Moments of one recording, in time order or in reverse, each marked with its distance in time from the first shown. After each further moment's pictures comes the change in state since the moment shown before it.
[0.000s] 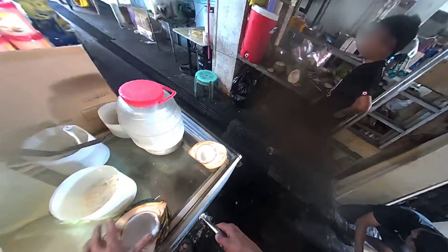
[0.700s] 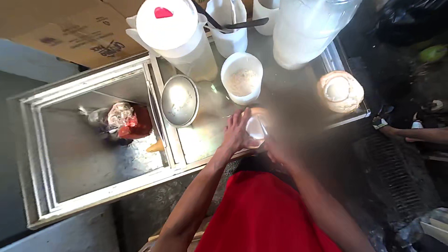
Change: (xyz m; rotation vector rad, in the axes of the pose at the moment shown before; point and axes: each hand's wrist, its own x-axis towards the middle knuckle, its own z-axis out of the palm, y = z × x) left_hand 0.018 -0.043 -0.003 0.044 -0.316 -0.039; right_hand 0.106 -0.178 0.117 -0.064 -0.158 0.176
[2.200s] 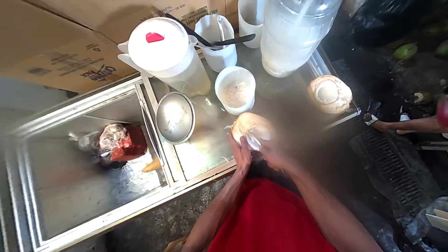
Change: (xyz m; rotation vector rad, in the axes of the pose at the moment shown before) left_hand -0.010 0.027 0.058 -1.037 0.505 -0.345; right_hand 0.015 0.004 0.006 -0.289 -0.112 -0.060
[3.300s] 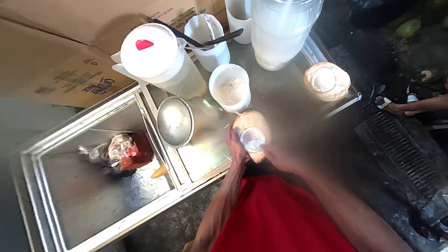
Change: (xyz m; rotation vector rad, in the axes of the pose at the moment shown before) left_hand 0.025 0.002 -0.003 -0.282 -0.018 -0.080; right_hand -0.035 0.000 -0.006 -0.222 -0.085 -0.070
